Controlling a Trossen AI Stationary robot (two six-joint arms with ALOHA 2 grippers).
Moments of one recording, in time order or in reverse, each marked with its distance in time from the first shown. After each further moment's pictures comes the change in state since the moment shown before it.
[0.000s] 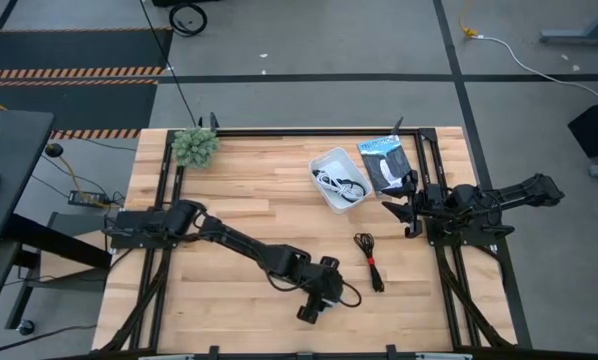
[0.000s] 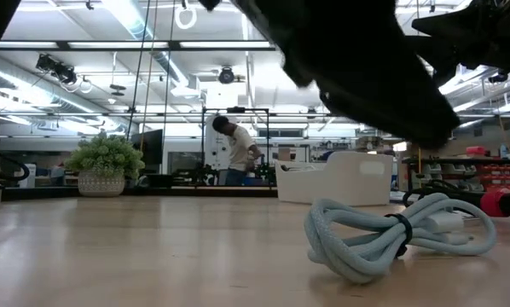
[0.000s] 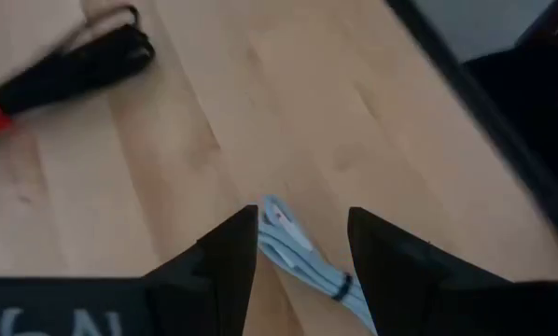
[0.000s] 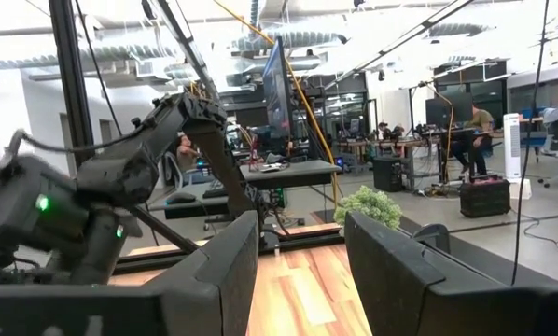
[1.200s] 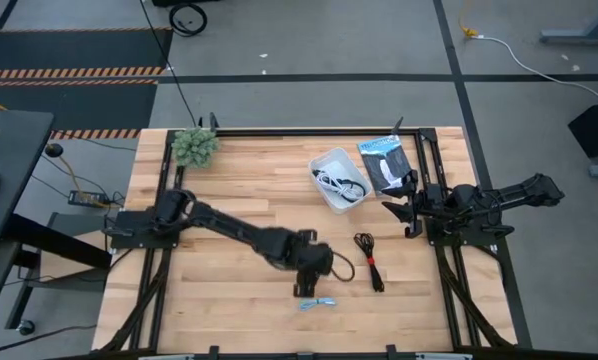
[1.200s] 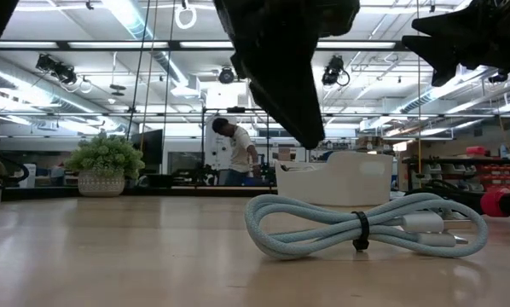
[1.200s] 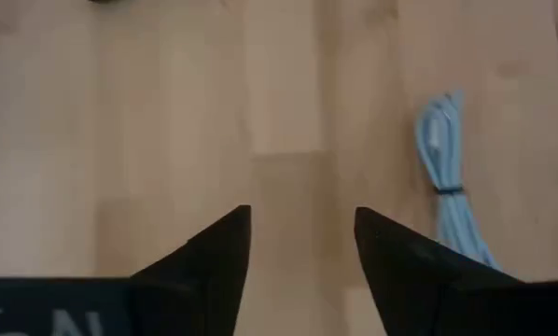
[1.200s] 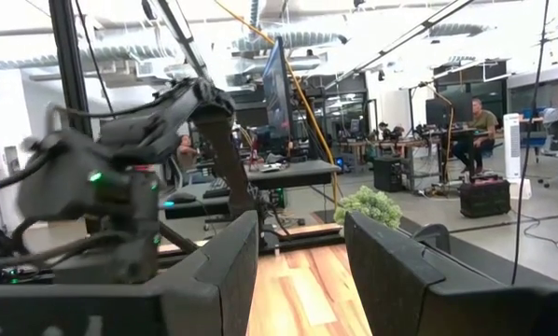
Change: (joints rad) left arm 0.061 -0.116 0.000 -0.383 -0.197 -0.249; right arm 0.000 0.000 0.000 0.000 -0.001 0.000
